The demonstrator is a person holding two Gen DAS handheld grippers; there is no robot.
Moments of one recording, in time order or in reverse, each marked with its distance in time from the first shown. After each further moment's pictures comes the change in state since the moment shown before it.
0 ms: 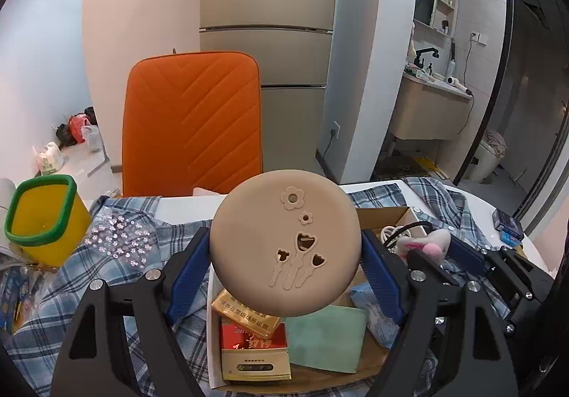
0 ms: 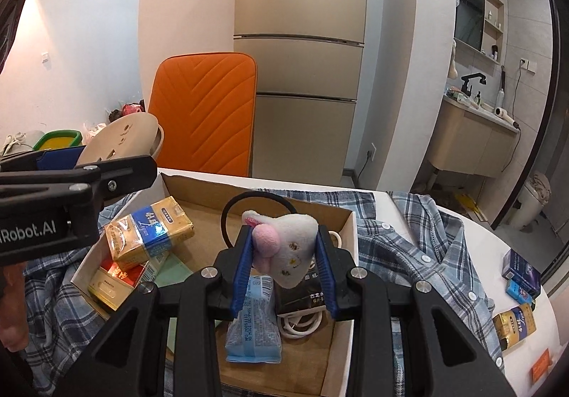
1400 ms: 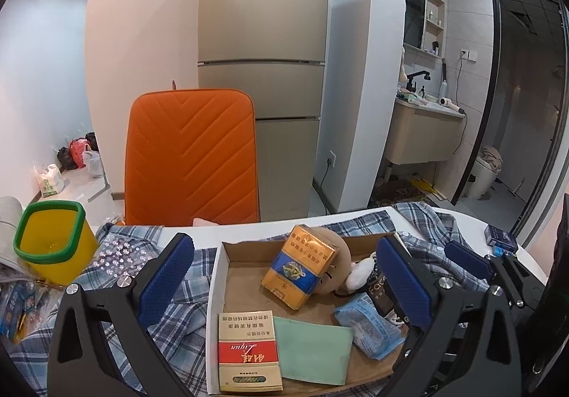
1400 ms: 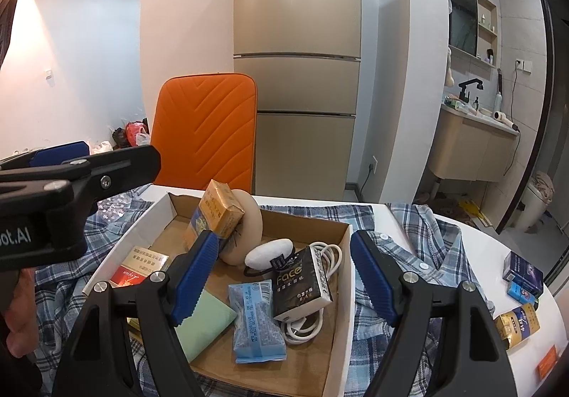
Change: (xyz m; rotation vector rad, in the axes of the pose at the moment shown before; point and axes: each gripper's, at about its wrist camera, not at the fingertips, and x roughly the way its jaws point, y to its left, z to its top) left arm -0.027 -0.007 0.006 0.023 -0.140 0.004; right arm -0.019 -0.003 -0.002 0.025 -0.075 0.015
